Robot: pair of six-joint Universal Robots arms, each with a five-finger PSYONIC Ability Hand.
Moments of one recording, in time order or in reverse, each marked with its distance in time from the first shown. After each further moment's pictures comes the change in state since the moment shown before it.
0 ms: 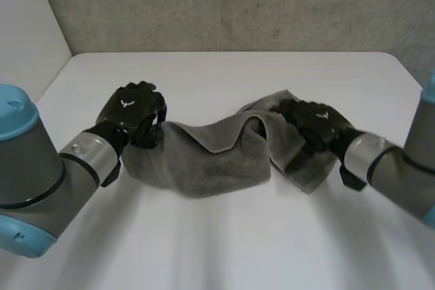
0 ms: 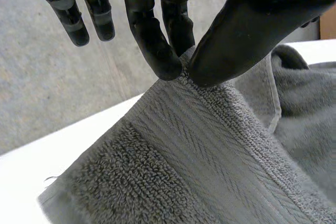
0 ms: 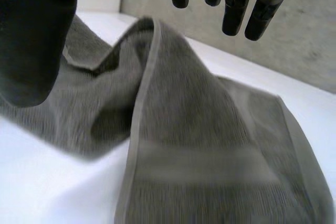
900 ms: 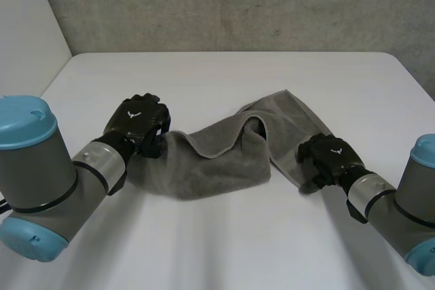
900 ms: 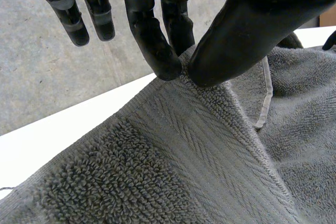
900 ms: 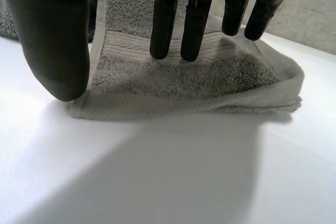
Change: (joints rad) left arm -0.022 -0.051 0.000 0.009 -0.032 0.003; right arm -0.080 0.124 0.229 -0.332 0.061 -0.007; left_hand 0.000 0.000 0.000 0.000 0.001; right_hand 0.556 0.568 0.000 0.000 0.422
